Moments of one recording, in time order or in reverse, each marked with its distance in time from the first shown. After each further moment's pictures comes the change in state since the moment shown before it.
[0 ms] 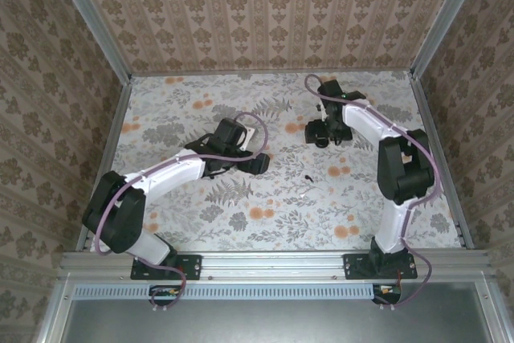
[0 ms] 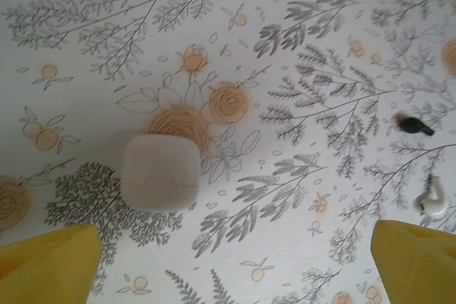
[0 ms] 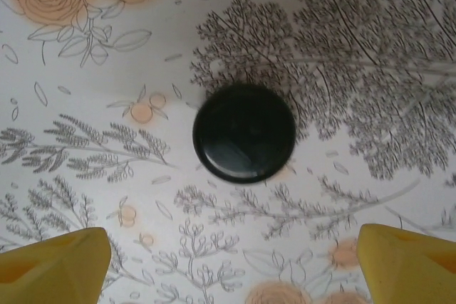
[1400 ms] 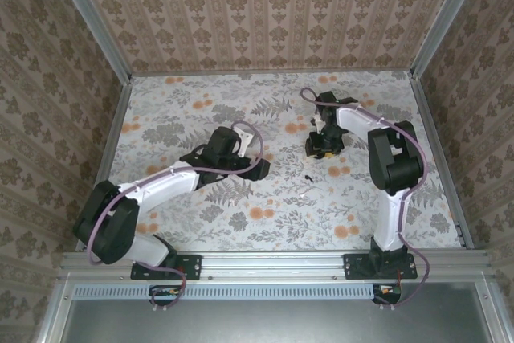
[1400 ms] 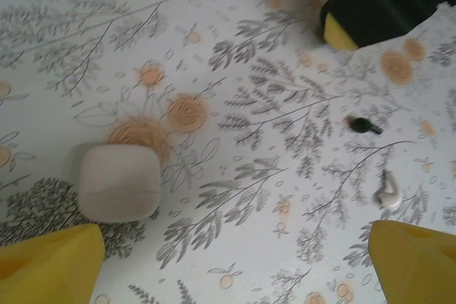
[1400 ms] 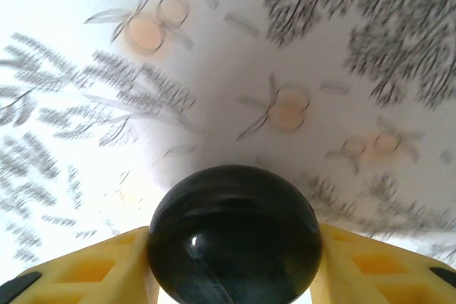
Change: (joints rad) left arm -0.018 -0.103 -0.176 0.228 0.065 0.002; right arm 0.002 0.061 -0.081 -0.009 -0.192 0.013
